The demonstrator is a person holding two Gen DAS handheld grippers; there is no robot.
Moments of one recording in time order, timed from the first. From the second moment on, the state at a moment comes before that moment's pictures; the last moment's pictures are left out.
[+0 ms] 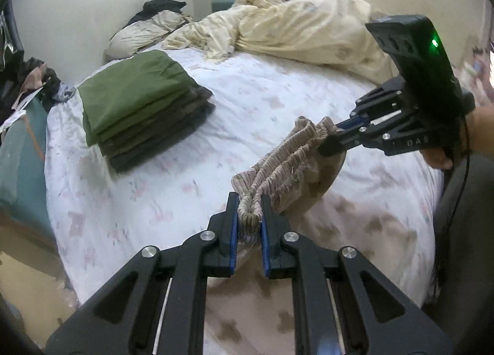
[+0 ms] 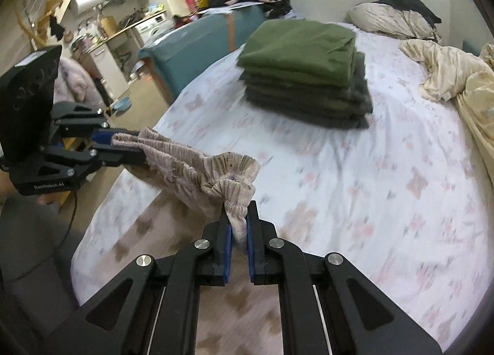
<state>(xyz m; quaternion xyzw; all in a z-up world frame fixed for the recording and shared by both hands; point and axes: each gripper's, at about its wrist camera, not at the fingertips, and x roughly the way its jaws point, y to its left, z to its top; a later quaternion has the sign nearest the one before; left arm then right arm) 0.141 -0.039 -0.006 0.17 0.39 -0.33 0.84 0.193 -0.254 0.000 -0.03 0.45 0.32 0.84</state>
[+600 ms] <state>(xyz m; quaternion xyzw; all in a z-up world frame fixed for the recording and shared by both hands) 0.016 -0.067 -0.117 0.24 0.51 -0.32 0.76 0.060 -0.215 -0.119 -0.11 0.58 0.31 0.75</state>
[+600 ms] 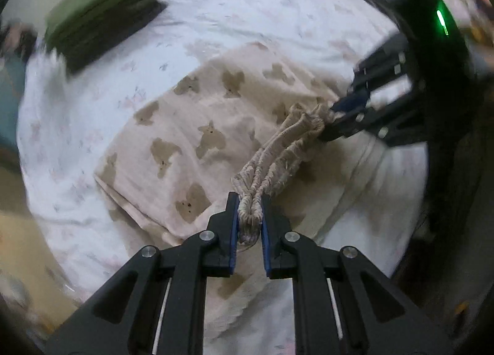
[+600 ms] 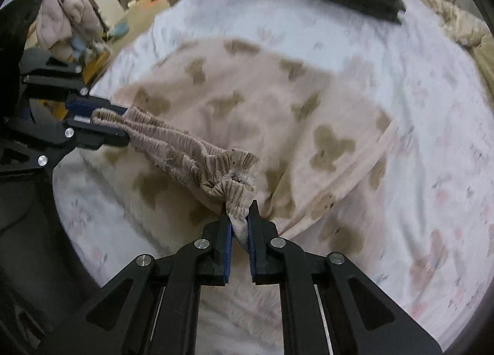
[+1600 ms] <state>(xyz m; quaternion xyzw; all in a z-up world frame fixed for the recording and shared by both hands) 0.051 -0.025 -0.138 0.07 0.64 -0.23 0.73 0.076 -0.221 -0.124 -0.03 0.62 0.27 0.73</state>
